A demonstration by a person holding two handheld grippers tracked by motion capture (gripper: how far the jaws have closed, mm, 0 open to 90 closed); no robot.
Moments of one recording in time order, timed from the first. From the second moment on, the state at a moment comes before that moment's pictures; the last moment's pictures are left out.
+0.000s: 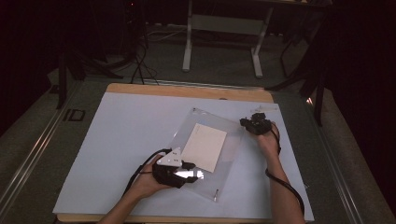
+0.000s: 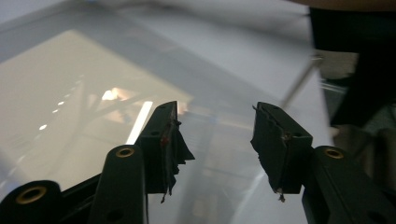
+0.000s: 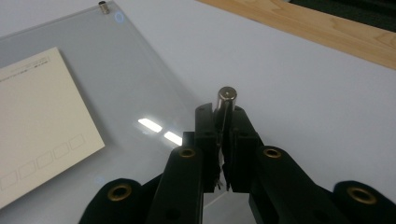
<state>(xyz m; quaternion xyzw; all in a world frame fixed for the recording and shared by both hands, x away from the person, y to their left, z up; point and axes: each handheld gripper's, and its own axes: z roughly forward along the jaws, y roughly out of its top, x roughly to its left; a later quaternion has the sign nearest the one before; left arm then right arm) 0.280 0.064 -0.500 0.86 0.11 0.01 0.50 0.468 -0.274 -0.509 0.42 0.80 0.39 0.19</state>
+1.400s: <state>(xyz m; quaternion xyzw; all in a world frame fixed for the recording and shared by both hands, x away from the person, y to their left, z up) 0.249 -0.008 -0.501 0.91 0.02 0.13 0.40 0.504 -0.223 -0.509 0.44 0.78 0.41 0.16</state>
